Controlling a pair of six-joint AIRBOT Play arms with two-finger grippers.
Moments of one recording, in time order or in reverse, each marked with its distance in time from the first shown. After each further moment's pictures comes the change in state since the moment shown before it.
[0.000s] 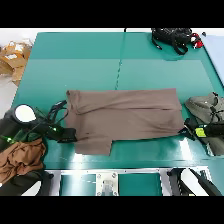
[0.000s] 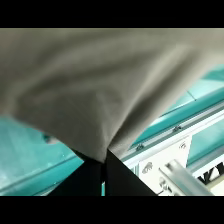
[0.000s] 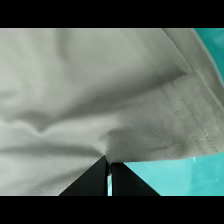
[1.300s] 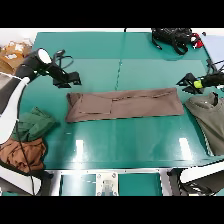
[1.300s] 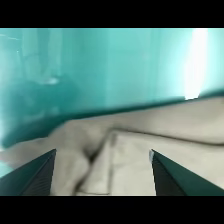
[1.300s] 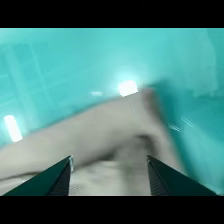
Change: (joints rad) left arm 0.103 -0.819 0.953 0.200 0.137 -0.109; right arm 0.136 -0.822 0.921 0.153 -0.085 -0.193
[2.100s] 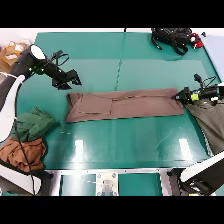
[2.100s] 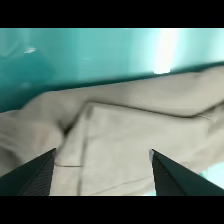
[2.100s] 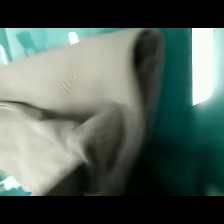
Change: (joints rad) left arm 0.033 -0.007 0.029 -0.154 -0.118 0.022; right arm -0.089 -0.282 0.026 0.150 0.272 -0.341
